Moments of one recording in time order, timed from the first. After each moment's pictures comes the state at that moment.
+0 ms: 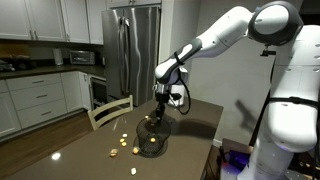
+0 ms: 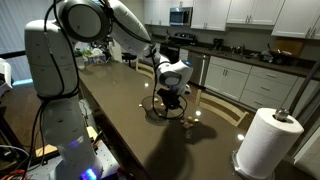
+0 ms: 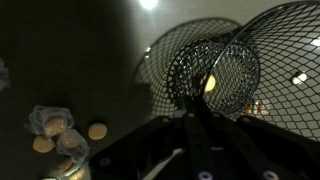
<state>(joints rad) -0.14 0.14 -0.06 -2.26 0.37 2.26 -0.60</state>
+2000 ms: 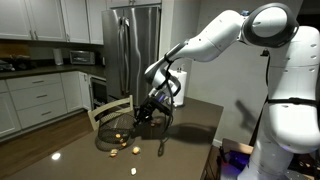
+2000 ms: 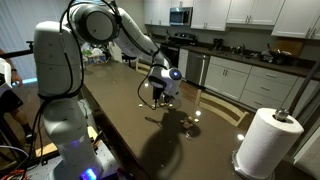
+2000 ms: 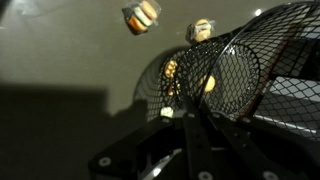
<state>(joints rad) -0.03 0.21 0.02 -2.27 1.17 2.57 -0.23</state>
